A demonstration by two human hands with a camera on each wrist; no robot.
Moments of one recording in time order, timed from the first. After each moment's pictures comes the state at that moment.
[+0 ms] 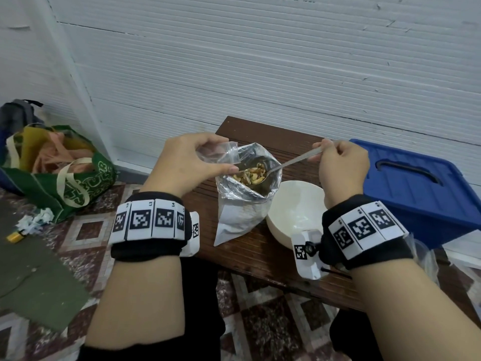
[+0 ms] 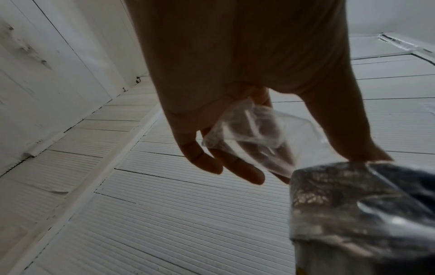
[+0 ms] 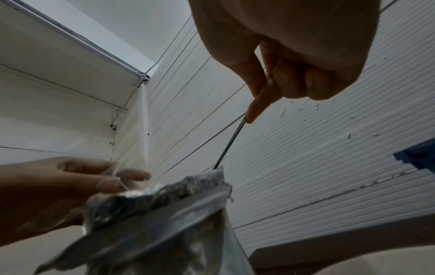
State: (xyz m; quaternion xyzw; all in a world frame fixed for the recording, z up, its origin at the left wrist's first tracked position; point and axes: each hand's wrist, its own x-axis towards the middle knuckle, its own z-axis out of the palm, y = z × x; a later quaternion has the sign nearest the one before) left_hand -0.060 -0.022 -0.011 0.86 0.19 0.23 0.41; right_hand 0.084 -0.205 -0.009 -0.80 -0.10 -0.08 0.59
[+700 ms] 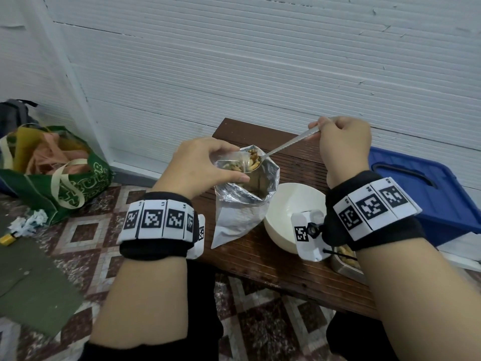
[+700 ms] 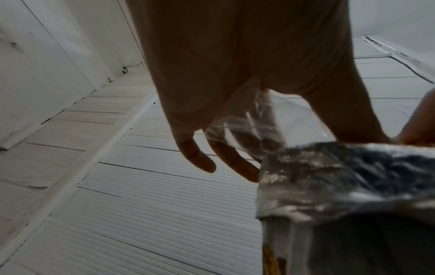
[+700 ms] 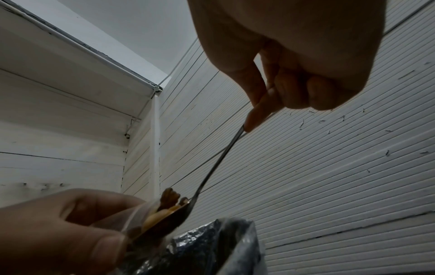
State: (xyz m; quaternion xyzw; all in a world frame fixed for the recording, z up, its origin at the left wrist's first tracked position) left_hand -0.049 -0.034 -0.006 0.89 0.19 0.18 0.37; right_hand 0.091 -0.195 0.028 -0.79 -0.14 -0.06 0.59
